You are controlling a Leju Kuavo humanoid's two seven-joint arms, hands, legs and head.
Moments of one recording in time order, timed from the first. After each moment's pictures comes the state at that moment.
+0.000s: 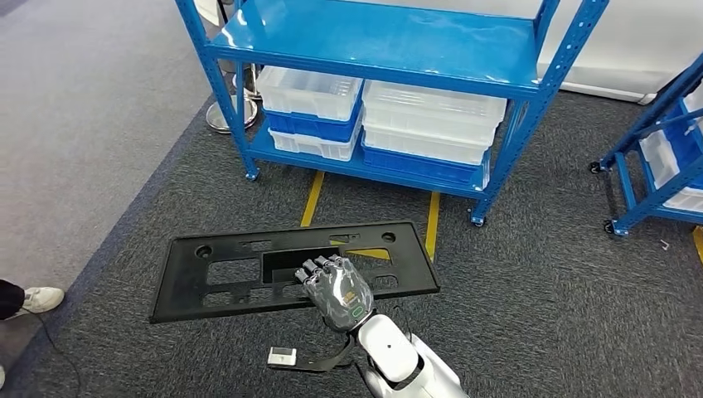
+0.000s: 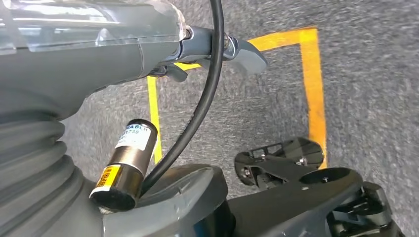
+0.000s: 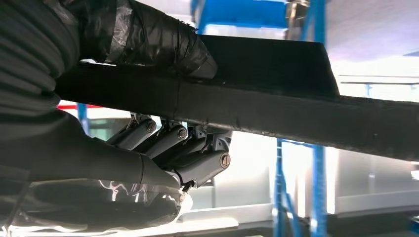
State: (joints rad) left arm -0.07 -0.09 -0.43 -0.17 0.01 0.29 -0.01; right arm -0.31 0.20 0.68 -1.07 1.55 -0.43 -0.01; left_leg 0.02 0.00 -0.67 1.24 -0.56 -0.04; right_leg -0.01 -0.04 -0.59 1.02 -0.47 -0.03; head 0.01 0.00
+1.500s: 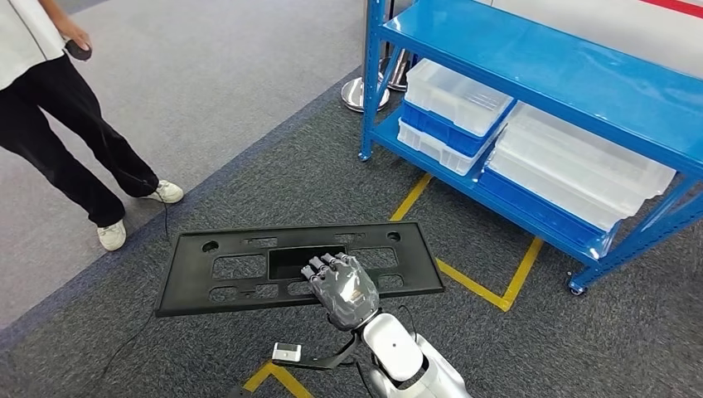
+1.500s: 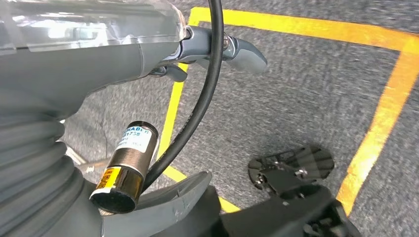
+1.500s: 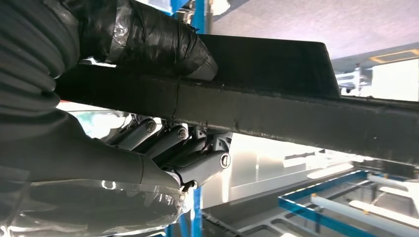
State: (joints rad) left arm -0.08 -0.09 -0.44 -0.17 0.00 0.29 -0.01; right arm -0.29 0.19 0.65 -1.11 1.57 -0.41 0.00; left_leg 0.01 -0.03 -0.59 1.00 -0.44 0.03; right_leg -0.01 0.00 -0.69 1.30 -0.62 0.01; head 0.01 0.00
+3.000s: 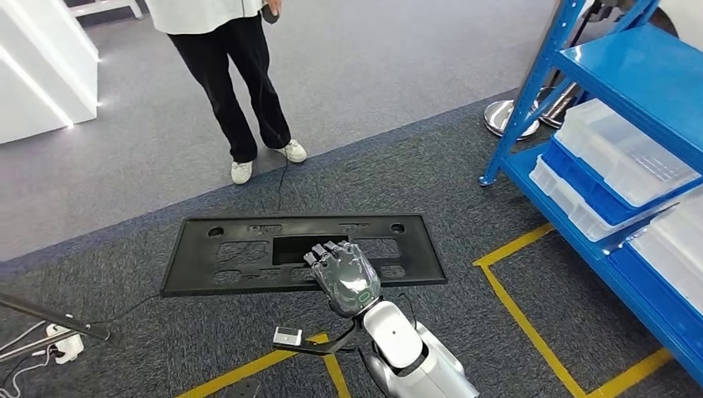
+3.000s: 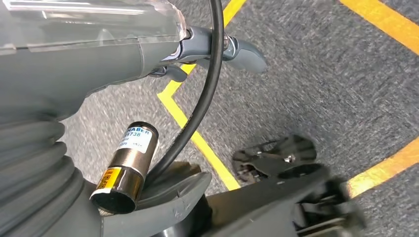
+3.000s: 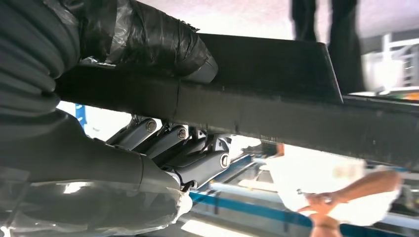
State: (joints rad) left arm -0.11 -0.10 -0.44 -0.17 0.01 0.29 -0.01; right arm -0.34 0.19 0.65 -1.09 1.57 -0.40 0.01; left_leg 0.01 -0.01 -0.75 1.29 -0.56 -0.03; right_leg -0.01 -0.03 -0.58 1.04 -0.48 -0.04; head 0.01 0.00
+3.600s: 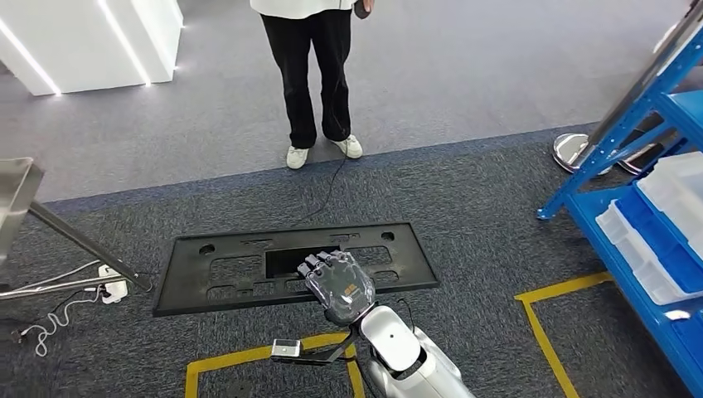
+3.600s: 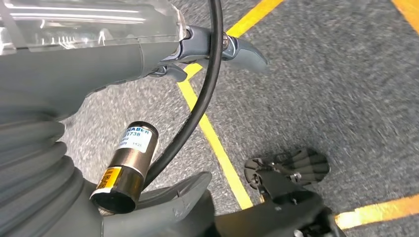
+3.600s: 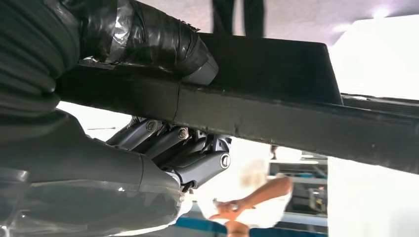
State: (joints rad) left arm -0.10 -0.10 -0.44 -0.17 0.01 0.29 -0.01; right arm -0.32 0.21 0.64 -1.06 1.51 -0.39 -0.06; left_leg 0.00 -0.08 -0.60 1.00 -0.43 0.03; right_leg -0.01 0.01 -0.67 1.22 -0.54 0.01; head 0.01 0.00
